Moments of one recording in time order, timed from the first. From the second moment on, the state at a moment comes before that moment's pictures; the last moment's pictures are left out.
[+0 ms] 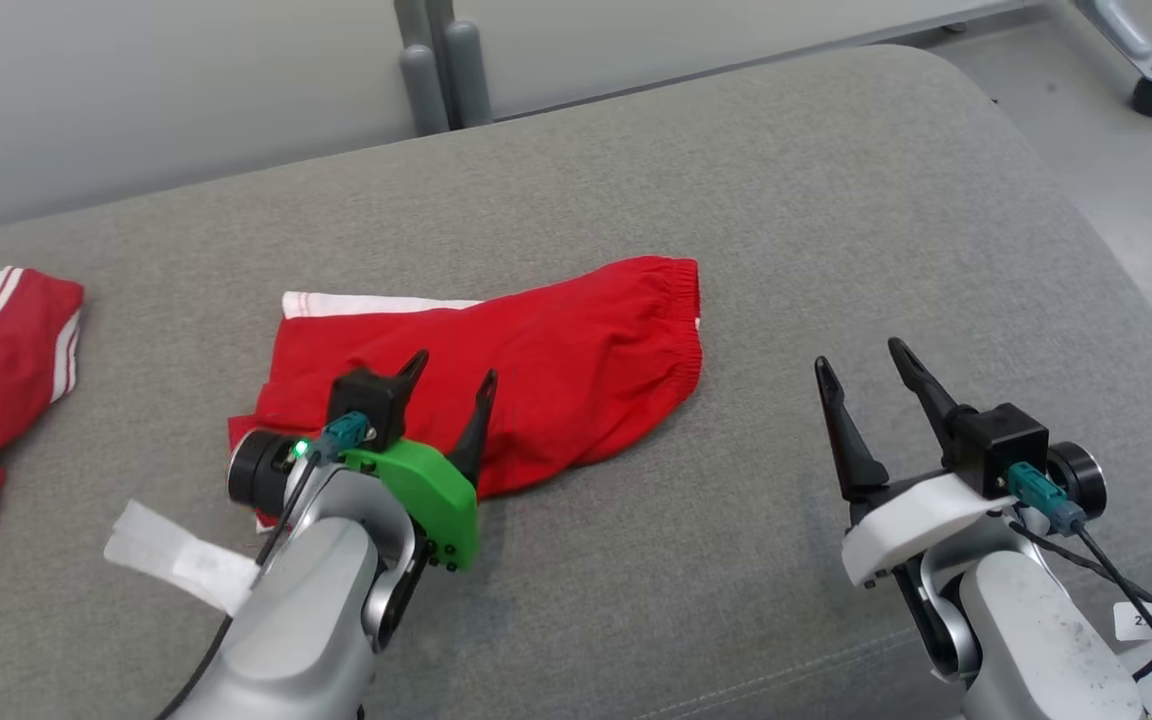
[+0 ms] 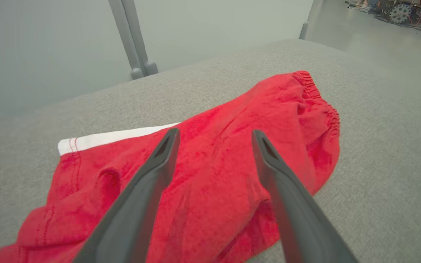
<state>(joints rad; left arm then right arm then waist) -0.53 0.03 -0.60 0.67 -0.42 -0.01 -0.18 -0.17 -0.10 0.28 0.27 0.13 -0.01 -0.25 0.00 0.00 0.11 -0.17</state>
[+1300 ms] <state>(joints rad) -0.31 0.04 -0.52 0.47 -0.44 0.09 -0.25 -0.30 -0.19 0.33 0.63 0.14 0.10 -0.14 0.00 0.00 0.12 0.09</state>
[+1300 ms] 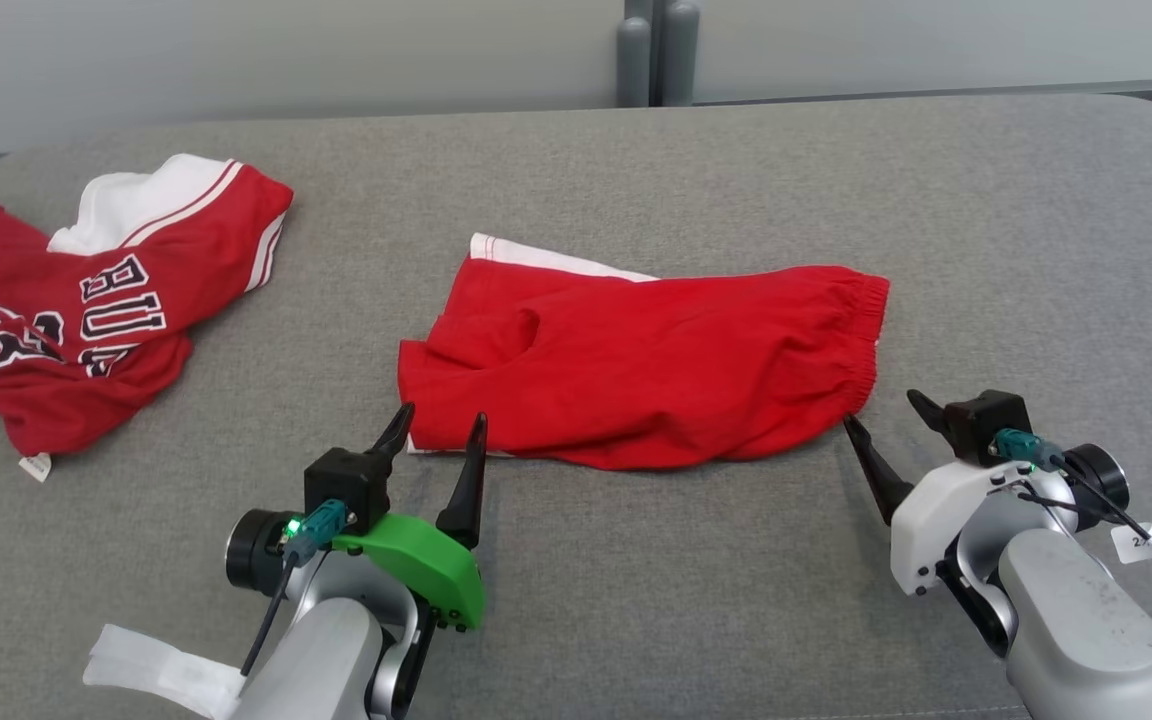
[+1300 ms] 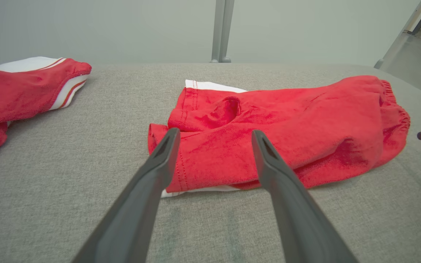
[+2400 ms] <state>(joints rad) -0.28 0.05 -0.42 0.41 -0.44 0.10 -0.25 -0.46 -0.12 0.63 0.54 0.35 0.12 -0.21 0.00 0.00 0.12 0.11</state>
